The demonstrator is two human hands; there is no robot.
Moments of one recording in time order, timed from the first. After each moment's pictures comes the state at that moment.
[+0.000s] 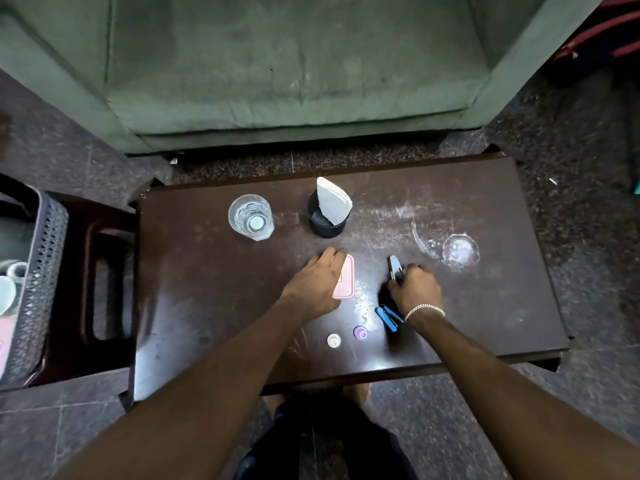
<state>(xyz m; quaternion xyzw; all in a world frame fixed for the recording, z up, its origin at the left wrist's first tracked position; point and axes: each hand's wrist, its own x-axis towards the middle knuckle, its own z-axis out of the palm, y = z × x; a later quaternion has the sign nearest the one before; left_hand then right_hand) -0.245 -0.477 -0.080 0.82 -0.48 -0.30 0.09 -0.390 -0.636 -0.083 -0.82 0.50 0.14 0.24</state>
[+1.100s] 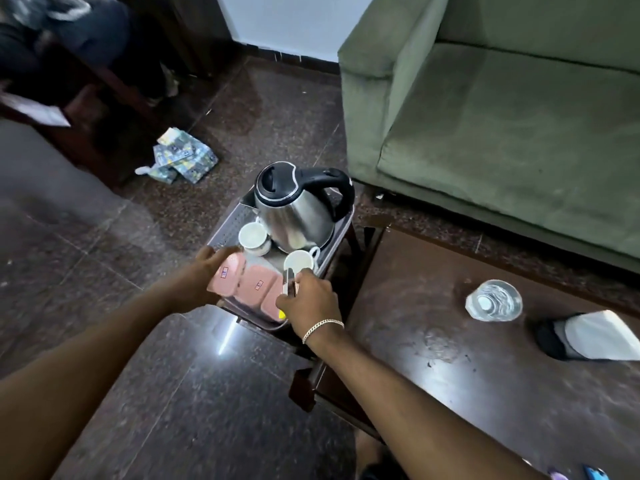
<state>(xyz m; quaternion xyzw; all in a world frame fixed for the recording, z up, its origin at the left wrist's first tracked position) -0.019 0.072 0.091 0.95 -0.12 -0.28 0.09 -0.091 -0.167 0.073 -0.87 0.12 0.16 0.46</state>
